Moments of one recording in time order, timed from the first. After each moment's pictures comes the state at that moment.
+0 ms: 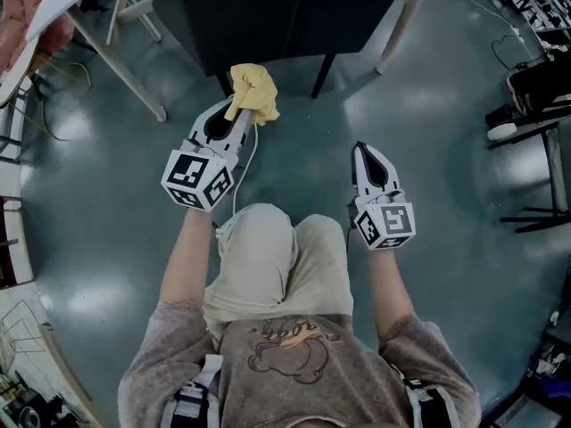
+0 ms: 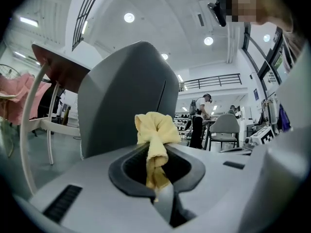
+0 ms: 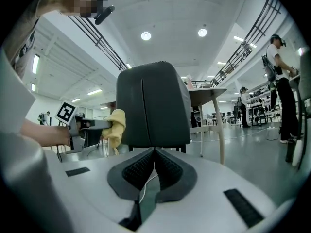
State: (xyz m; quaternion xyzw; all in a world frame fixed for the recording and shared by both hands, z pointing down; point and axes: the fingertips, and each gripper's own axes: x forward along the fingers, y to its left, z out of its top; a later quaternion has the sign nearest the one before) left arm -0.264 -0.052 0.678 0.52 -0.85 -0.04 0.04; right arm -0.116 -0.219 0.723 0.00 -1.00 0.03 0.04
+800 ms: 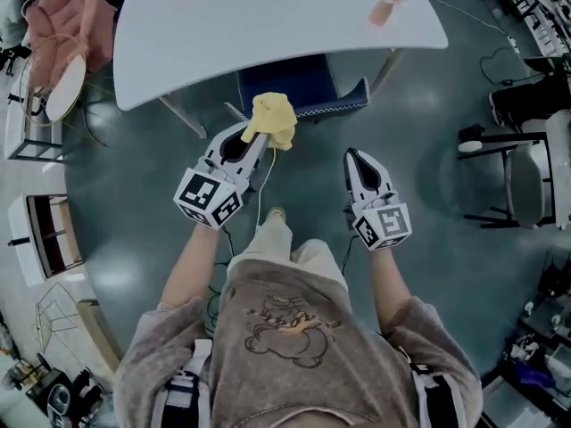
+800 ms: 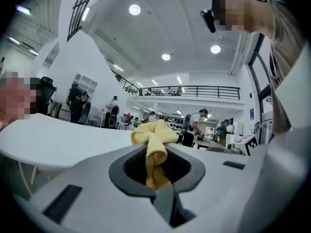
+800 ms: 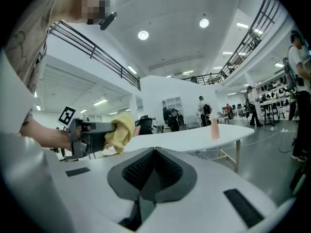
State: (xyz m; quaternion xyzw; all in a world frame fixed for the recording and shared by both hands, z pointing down) left arm -0.301 -0.028 0.272 0.56 -0.82 -0.07 0.09; right arm -0.196 -0.168 0.313 -0.06 -0.99 0.07 0.06
